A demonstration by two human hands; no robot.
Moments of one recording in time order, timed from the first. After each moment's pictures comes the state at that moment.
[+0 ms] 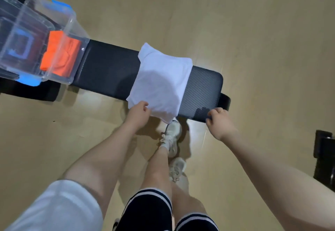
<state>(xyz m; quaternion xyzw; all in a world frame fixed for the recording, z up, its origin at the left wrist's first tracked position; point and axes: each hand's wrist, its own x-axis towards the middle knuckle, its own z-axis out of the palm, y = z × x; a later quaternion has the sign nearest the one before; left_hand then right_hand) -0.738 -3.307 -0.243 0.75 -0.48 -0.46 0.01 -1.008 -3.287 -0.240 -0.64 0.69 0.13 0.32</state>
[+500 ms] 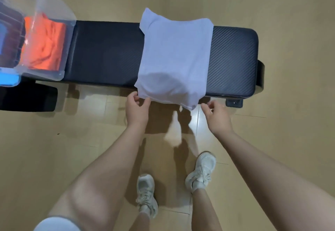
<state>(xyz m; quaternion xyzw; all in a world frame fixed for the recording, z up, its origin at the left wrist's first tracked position) -0.678 -3.274 -0.351 0.80 -0.36 -0.42 0.23 -0.888 -3.229 -0.360 -0.40 0.81 -0.14 0.42</state>
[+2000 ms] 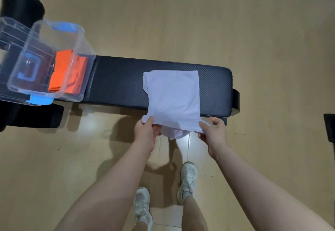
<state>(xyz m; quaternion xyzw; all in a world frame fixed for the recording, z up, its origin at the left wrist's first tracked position) -0.694 -3.262 -0.241 0.69 -0.05 -0.63 0.35 -0.865 -3.222 -0.230 -0.05 0.73 -0.41 0.54</state>
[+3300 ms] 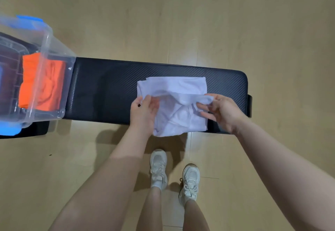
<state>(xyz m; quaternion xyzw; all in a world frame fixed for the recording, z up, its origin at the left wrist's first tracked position) -0.707 -3.396 -0.287 0.64 -0.02 -0.65 0.40 -0.915 -3.372 -0.271 -0.04 0.65 -0.35 0.68</state>
